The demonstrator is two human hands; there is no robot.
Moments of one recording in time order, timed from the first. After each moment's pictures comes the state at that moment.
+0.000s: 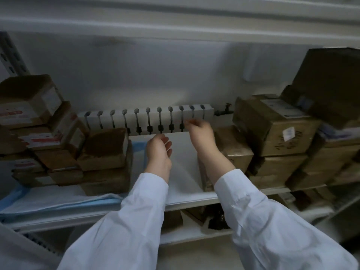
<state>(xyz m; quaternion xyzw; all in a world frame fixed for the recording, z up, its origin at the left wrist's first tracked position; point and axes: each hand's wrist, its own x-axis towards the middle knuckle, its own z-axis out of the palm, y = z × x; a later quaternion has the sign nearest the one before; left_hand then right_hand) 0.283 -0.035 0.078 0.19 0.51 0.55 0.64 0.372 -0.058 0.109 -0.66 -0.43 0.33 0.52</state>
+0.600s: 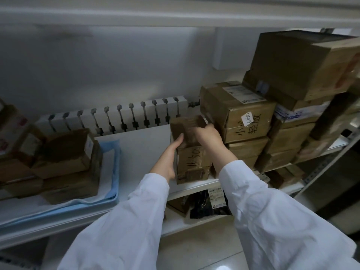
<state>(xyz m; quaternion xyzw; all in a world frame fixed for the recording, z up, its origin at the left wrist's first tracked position) 0.374 -0.106 0.086 0.33 0.51 0.23 0.76 0.486 -0.084 0.086 -0.82 -0.33 0.30 0.36</state>
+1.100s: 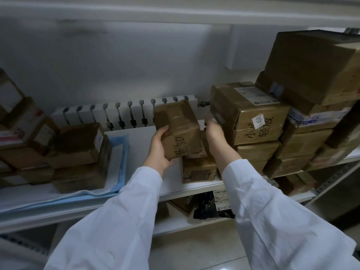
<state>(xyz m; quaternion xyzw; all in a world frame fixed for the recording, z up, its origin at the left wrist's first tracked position) 0.351 -0.061 0.060 0.25 0.47 0.39 0.75 0.486 -0.064 0.078 -0.70 -0.25 0.41 0.53</state>
